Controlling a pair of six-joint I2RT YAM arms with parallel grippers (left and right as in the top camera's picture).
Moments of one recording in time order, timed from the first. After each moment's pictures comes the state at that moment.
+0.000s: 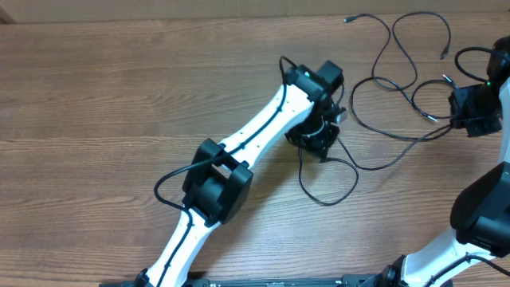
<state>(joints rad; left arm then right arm) -0.72 2.41 2.23 -1.37 0.45 -0.10 -0.41 1.90 1.75 -1.34 0.07 0.99</state>
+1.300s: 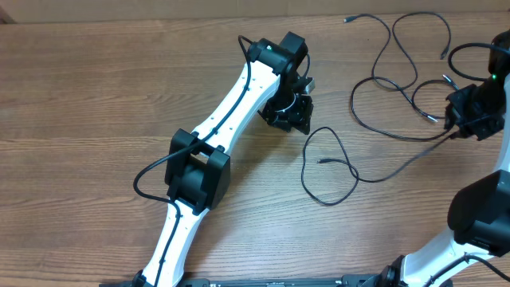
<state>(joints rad) -0.56 2.41 2.29 -1.41 0.45 -0.20 -0.36 1.90 1.90 -1.64 0.01 0.74</state>
